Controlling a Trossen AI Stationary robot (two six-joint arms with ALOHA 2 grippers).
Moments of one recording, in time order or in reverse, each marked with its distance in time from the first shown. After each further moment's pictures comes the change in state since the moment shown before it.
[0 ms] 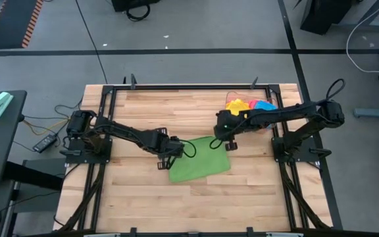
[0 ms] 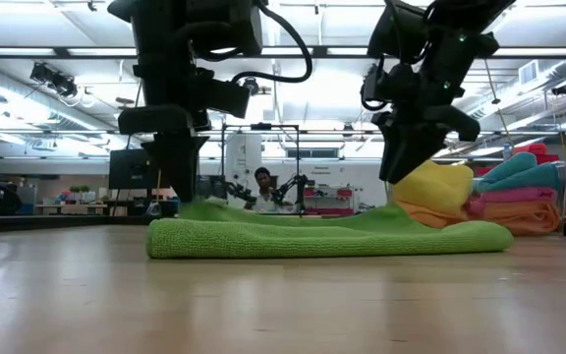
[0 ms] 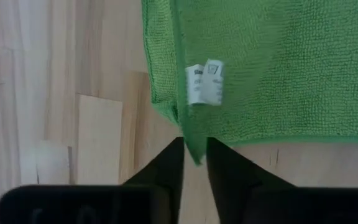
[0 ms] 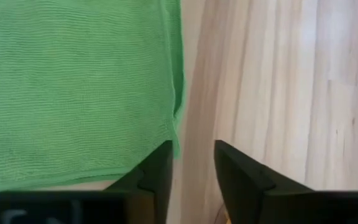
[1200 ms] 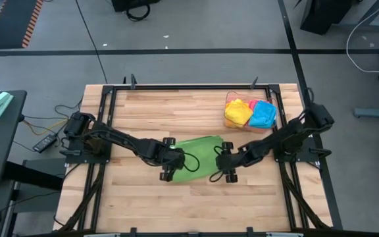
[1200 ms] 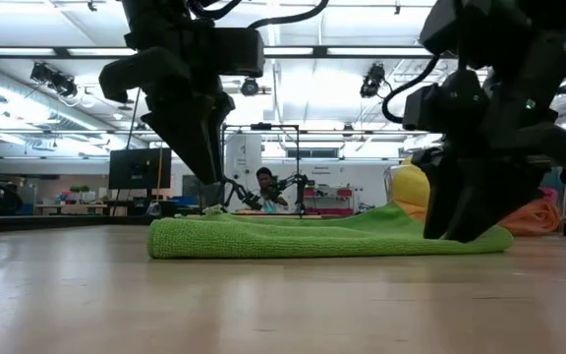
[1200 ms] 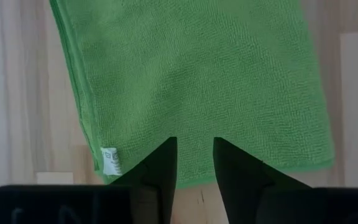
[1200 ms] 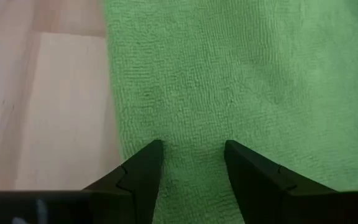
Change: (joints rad) left arm -0.119 -0.010 0.026 0.159 0.037 0.093; right arm 0.440 0.172 -0.166 0.310 0.085 0.538
